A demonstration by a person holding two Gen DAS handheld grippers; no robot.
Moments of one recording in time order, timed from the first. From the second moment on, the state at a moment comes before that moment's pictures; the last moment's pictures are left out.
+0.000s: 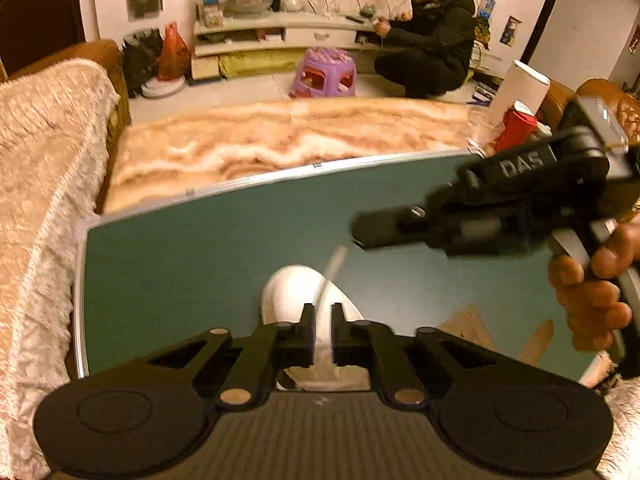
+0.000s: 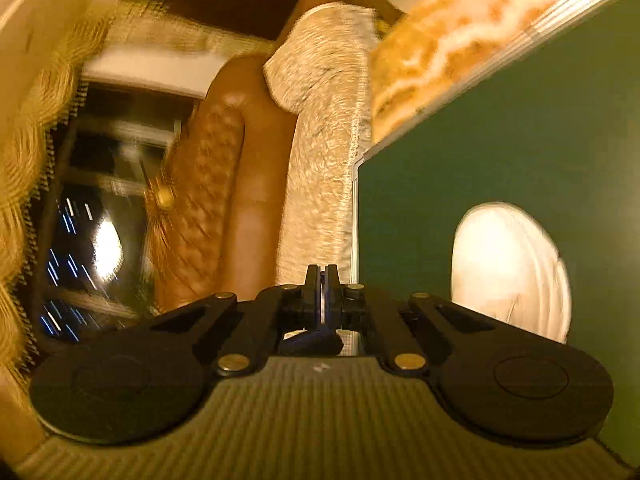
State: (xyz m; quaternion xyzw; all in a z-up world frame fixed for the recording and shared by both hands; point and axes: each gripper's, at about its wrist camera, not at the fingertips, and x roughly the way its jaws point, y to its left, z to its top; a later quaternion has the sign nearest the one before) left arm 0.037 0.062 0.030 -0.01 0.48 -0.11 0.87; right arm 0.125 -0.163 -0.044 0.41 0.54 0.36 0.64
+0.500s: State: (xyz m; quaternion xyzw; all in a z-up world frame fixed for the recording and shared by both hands) left arm 0.050 0.038 0.022 0.02 0.45 -0.19 0.87; right arm 0.122 -0.186 -0.086 0.50 0.55 0.35 0.57
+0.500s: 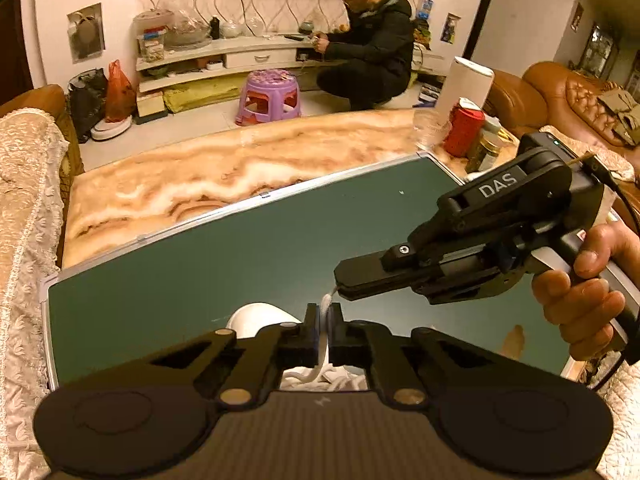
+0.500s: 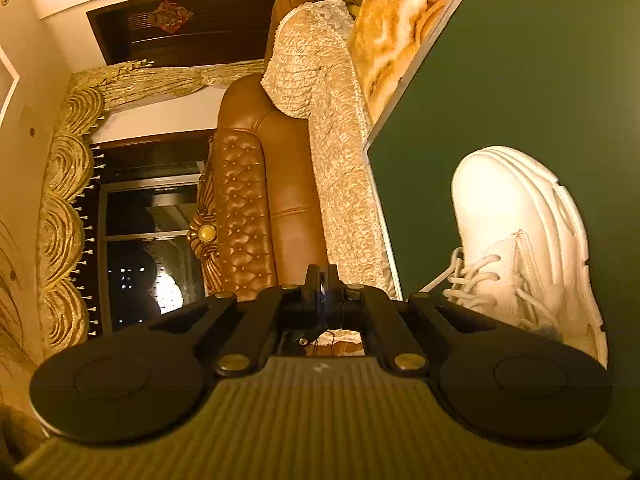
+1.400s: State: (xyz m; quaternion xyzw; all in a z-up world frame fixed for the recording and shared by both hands) left arm 0.047 -0.048 -0.008 0.36 0.51 -0.39 0.68; right arm 0.058 -0.213 -0.066 0.32 0.62 0.28 0.66
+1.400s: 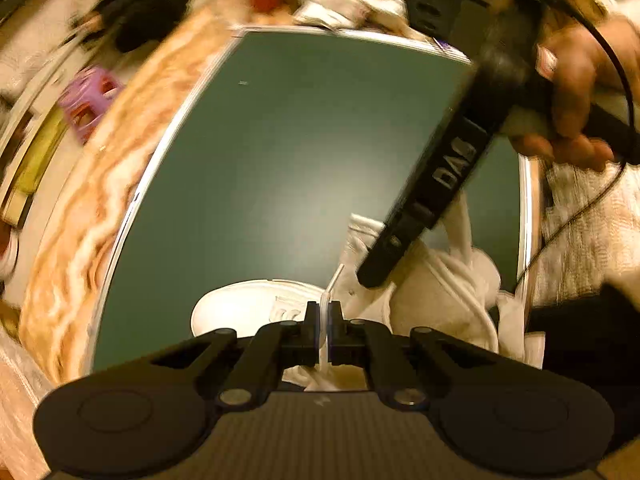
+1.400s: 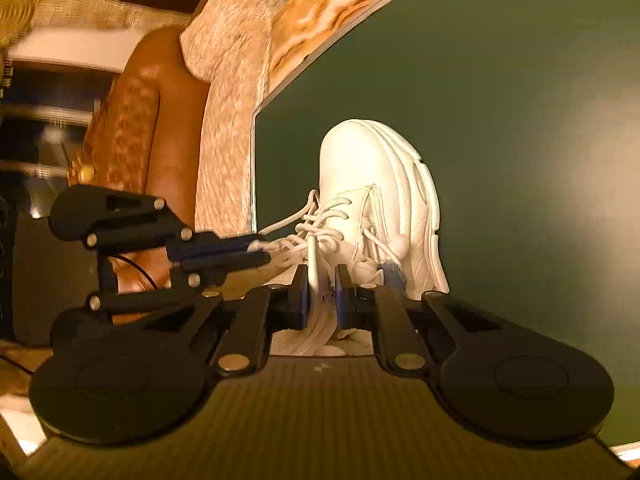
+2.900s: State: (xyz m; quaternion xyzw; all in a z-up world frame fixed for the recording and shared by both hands) left arm 0.131 -0.089 -0.101 0.29 0.78 -0.33 0.45; right arm 0.020 -0.255 -0.116 0.53 0.55 0.25 0.59
